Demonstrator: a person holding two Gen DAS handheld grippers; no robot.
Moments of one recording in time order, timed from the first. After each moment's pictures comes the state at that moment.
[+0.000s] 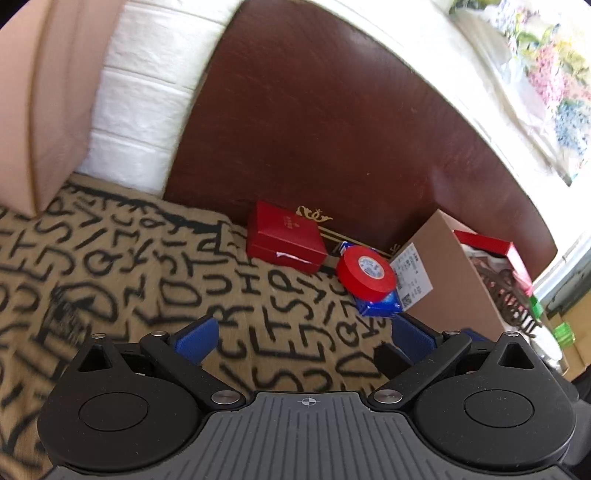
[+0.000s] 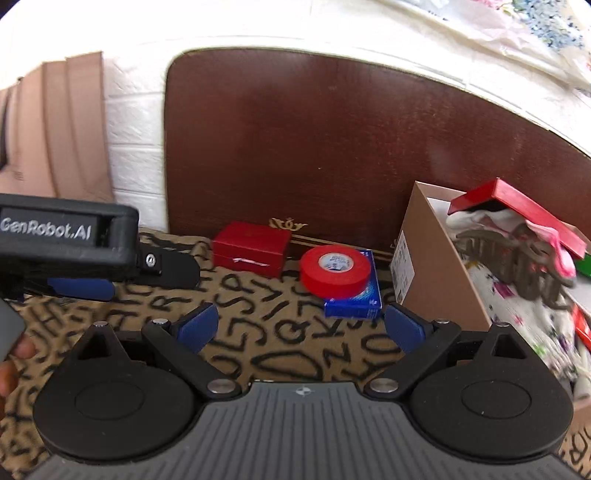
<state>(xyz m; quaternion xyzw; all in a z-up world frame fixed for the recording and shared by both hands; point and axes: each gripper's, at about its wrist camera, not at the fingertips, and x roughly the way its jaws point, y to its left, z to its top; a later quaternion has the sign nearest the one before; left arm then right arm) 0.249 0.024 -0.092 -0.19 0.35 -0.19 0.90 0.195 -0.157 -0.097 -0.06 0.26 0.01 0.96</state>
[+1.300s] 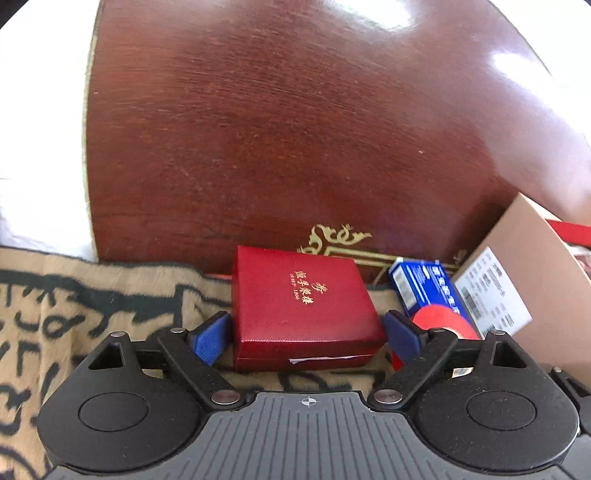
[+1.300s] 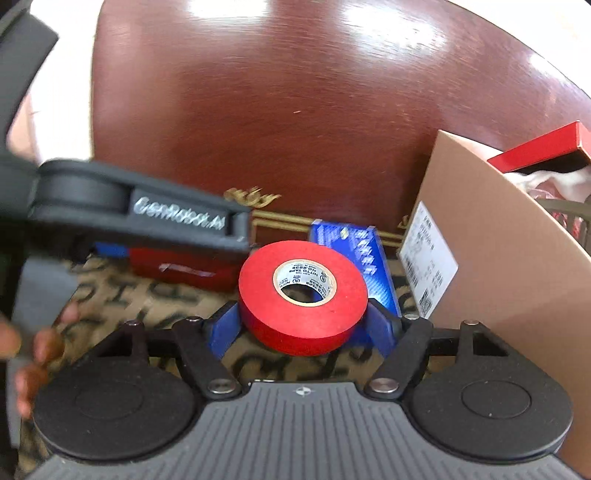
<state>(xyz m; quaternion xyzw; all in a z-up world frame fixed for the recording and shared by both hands) 0.366 -0.035 -0.135 -0.10 0.36 -0.18 0.91 0.254 -0.168 -0.156 -0.06 0.29 -0.02 0.96</state>
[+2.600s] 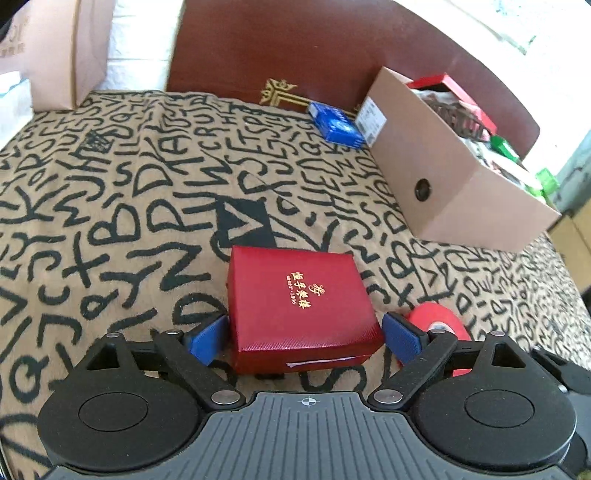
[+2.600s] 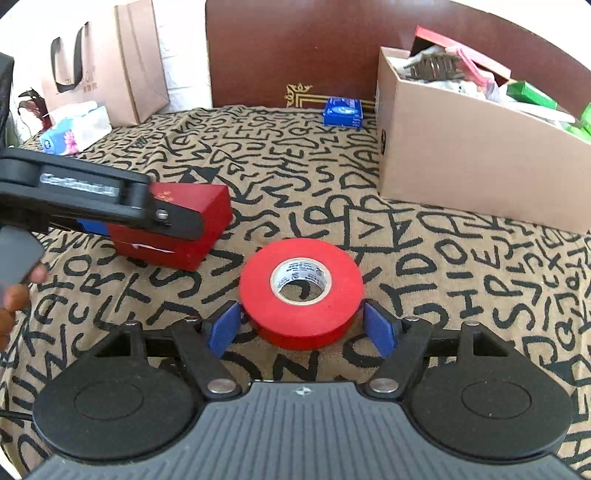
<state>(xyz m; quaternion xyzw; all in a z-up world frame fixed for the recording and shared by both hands) 0.074 -0.031 -0.115 -0.10 0.43 -0.17 0.88 -0.012 -0.221 -0.138 -0.02 0.37 0.07 0.93</state>
